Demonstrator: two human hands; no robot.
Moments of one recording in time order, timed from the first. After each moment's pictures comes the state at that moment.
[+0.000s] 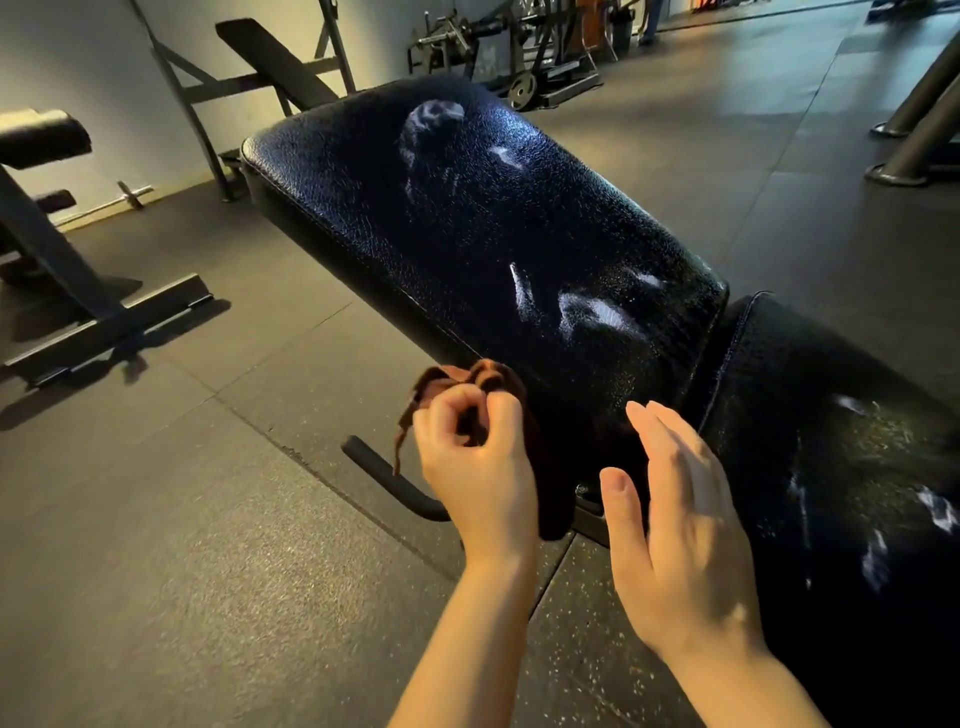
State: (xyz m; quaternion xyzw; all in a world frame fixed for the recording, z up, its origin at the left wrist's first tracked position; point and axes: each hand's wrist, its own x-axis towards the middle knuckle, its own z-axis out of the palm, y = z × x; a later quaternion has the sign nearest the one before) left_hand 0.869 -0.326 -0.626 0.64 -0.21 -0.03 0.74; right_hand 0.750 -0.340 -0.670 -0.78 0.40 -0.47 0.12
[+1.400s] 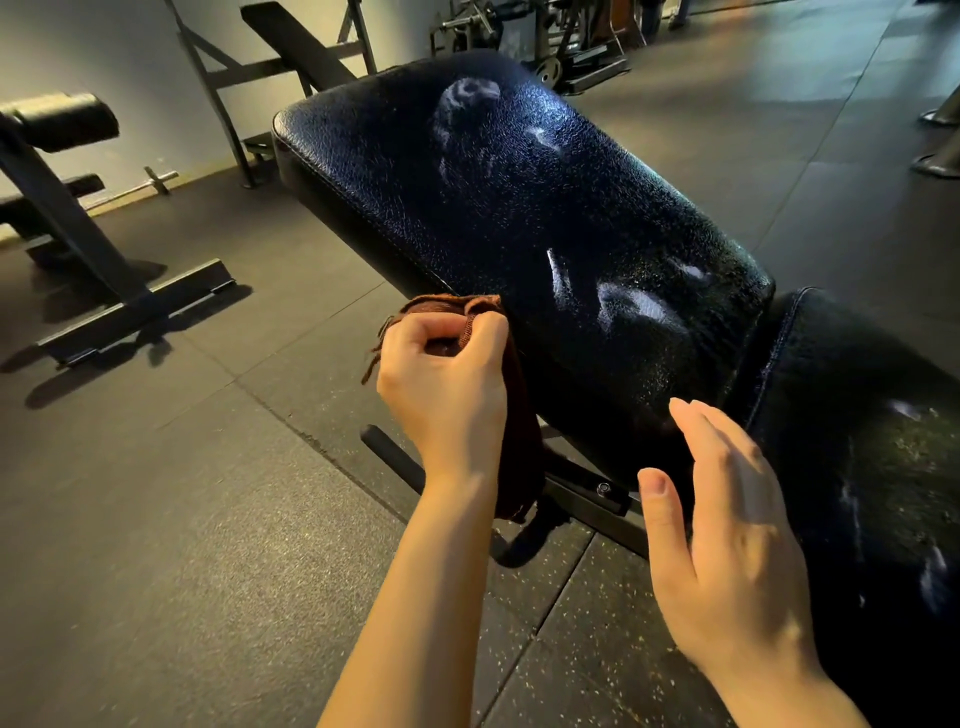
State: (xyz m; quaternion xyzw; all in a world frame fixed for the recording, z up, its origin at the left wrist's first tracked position) left_hand 0.913 -0.333 -0.585 0.65 -0.22 0.03 0.72; right_hand 0.751 -0.344 -0.670 -0.78 0.39 -0.47 0.10
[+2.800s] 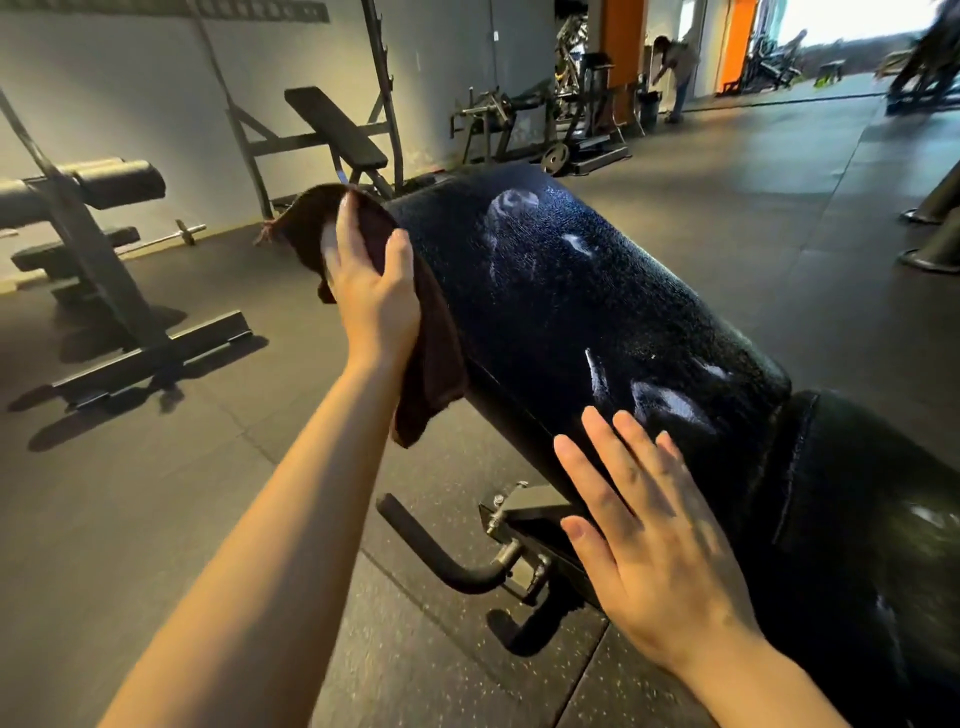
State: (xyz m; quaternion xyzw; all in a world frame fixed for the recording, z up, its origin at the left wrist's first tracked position) left_hand 1.048 -0.380 -0.505 0.64 -0.37 0.07 0.67; right_hand 0.802 -0.375 -0.638 -0.90 0.25 -0.35 -0.05
